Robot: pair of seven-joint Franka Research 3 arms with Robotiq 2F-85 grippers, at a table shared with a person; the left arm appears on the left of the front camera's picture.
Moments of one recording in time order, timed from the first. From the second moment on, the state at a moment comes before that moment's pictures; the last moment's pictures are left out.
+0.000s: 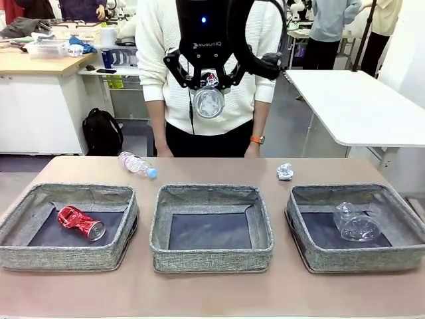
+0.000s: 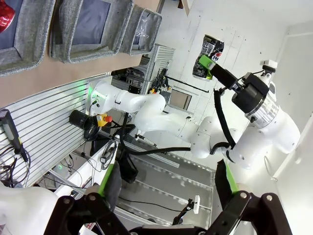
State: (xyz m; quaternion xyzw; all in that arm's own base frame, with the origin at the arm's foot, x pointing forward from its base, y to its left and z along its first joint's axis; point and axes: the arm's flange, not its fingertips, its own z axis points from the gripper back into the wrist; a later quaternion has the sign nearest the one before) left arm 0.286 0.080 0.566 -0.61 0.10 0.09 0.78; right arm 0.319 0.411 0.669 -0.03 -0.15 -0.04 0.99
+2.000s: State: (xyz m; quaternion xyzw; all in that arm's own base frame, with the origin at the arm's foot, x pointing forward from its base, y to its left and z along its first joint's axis) left arm 0.286 0.080 0.566 -0.61 0.10 0.09 0.78; right arm 0.319 0.400 0.751 -0.01 -0.18 -0.05 0.98
